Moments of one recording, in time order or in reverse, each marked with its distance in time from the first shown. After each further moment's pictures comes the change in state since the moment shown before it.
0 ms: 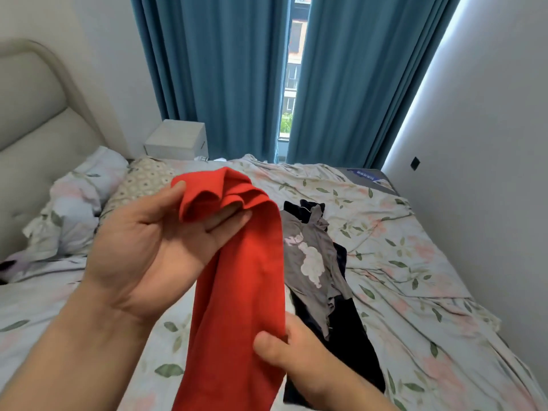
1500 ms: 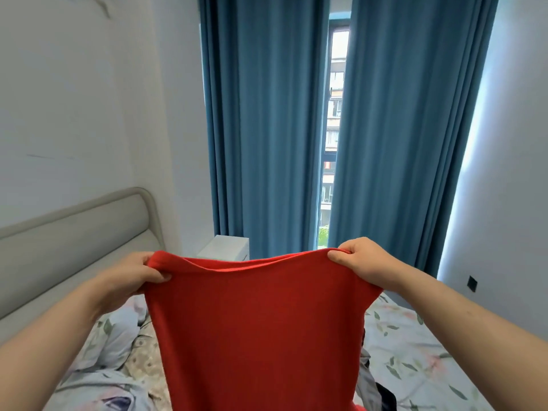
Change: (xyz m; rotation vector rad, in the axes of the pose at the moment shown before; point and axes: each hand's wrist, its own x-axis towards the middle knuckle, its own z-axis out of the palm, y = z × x) left_hand 0.063 0.155 -0.060 1.251 0.402 0.082; right_hand 0.134 -0.237 -0.188 -0.887 0.326 -0.288
